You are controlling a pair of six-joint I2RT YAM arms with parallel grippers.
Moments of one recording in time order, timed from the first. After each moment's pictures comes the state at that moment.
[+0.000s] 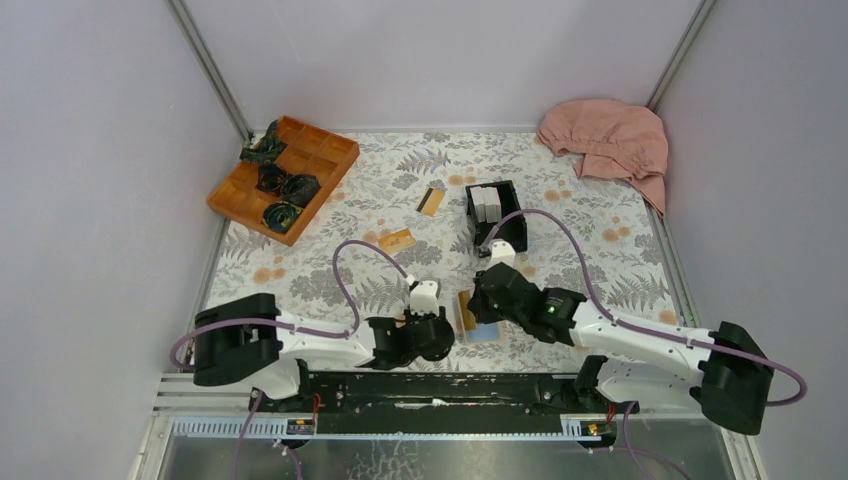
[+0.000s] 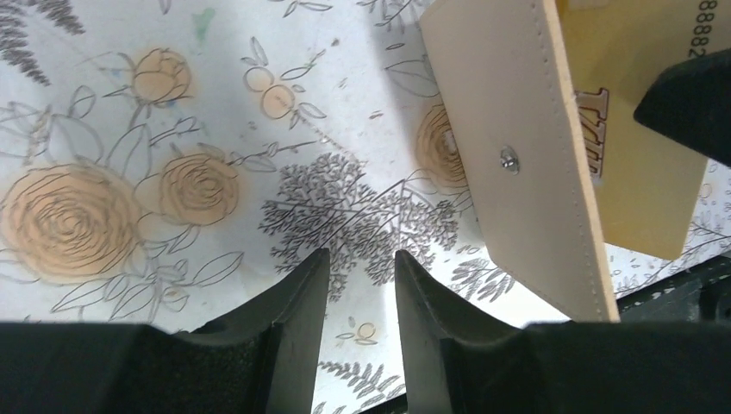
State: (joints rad) left arm -1.32 1.49 0.61 -0.08 -0.48 -1.07; right arm 0.99 1.07 0.60 -0.32 0.23 0.70
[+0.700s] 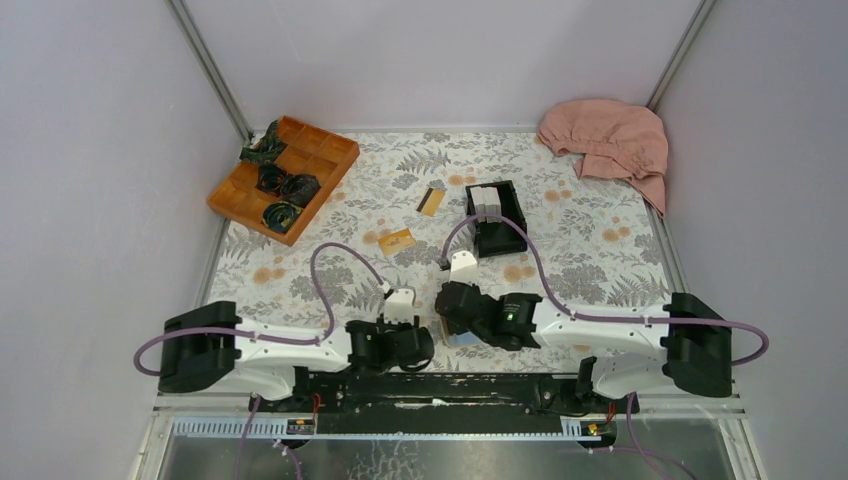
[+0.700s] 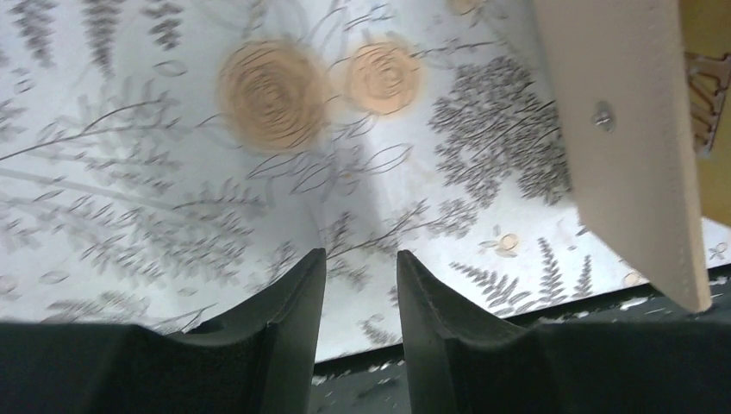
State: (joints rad) left arm -1.37 1.33 0.57 -0.39 -0.50 -1.16; right arm 1.24 1.31 0.81 -0.38 0.46 0.72
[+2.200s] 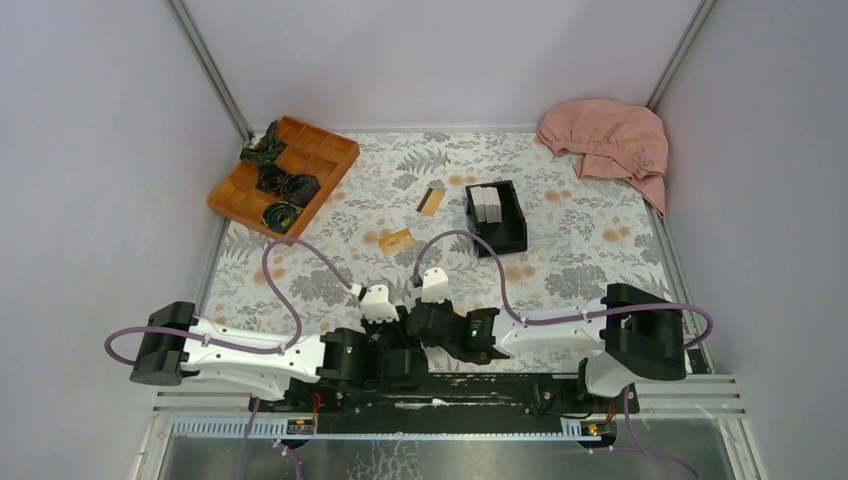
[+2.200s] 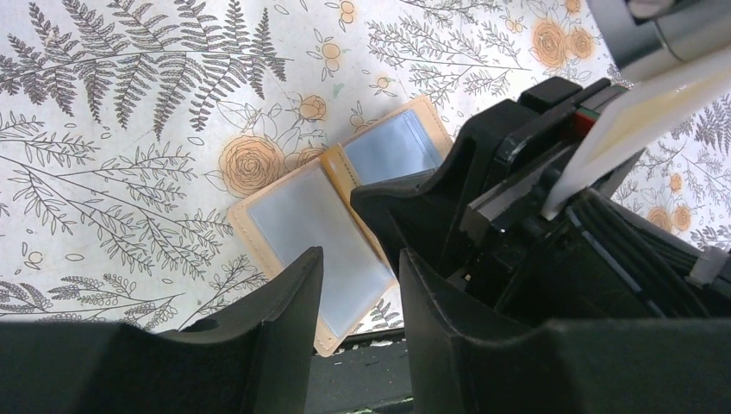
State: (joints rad) left arm -1.57 1.13 0.71 -0.72 -0.90 -1.50; right arm 1.35 1.56 0.84 -0.19 0.54 0.77
